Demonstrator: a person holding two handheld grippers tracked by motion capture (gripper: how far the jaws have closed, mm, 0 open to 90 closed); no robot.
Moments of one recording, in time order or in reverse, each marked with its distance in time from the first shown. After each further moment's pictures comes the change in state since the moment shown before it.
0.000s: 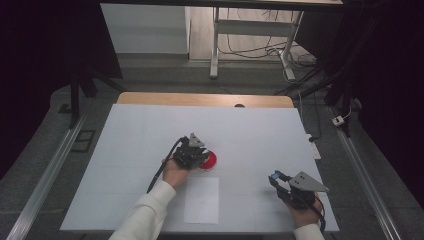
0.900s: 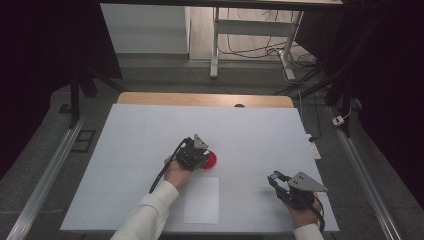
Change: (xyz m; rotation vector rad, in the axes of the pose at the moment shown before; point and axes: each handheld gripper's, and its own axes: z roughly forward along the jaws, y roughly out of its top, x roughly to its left) left arm -0.007 0.003 0.005 0.046 0.040 0.048; right arm 0.002 0.000 0.001 0.002 0.005 -0.006
